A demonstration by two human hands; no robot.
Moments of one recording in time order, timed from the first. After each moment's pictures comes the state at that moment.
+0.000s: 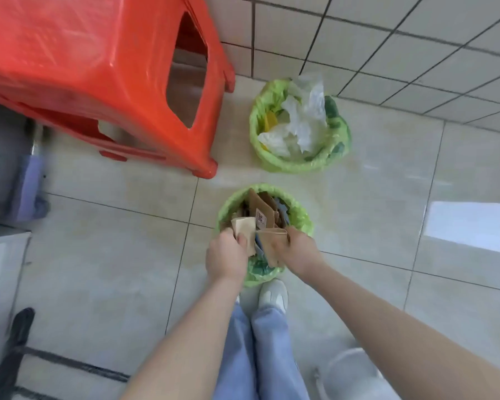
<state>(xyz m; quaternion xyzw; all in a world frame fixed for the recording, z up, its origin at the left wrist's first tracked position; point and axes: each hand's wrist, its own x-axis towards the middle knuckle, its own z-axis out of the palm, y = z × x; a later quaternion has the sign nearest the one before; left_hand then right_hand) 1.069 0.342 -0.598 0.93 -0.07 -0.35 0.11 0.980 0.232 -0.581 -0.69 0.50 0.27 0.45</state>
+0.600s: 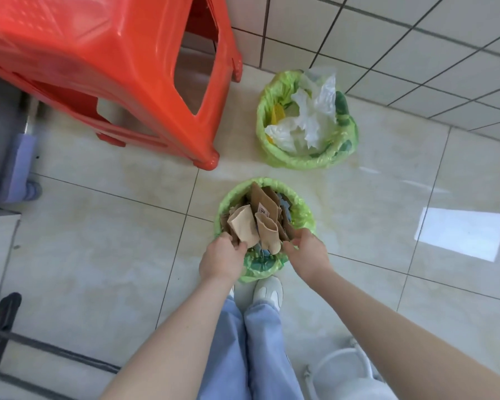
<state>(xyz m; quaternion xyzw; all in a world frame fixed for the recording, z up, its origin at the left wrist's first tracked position) 1.066 0.366 -0.613 0.89 -0.04 -0.45 0.09 0.961 0.237 -0.600 -0.68 0.54 0.27 0.42</state>
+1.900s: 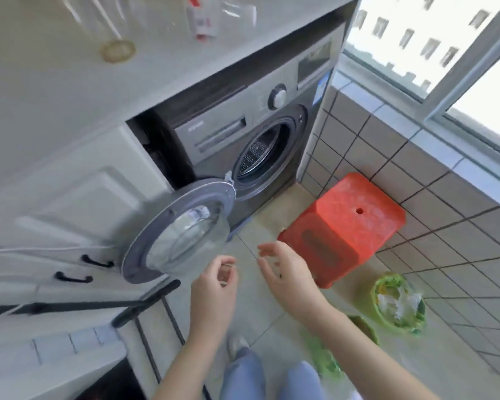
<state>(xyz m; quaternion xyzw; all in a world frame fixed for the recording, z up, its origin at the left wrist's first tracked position) 1.230 0.719 -0.068 0.86 0.14 -0.08 0.48 1.244 0.572 -0.060 -0.89 0.05 0.10 0.43</state>
